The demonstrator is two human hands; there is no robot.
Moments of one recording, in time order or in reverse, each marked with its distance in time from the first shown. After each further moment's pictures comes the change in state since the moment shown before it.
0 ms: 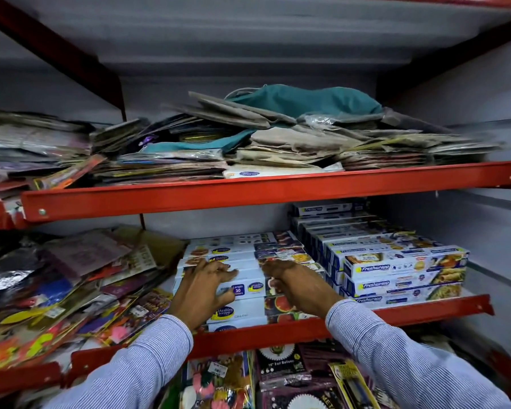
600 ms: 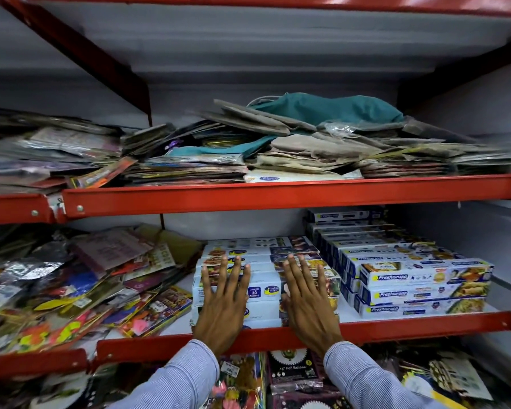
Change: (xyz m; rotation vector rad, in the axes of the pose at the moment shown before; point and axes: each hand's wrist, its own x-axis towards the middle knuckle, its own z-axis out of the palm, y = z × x) left_hand -0.033 0.020 0.038 0.328 0.109 -0.014; right_hand -0.024 -0.024 0.052 -0.274 0.211 0.159
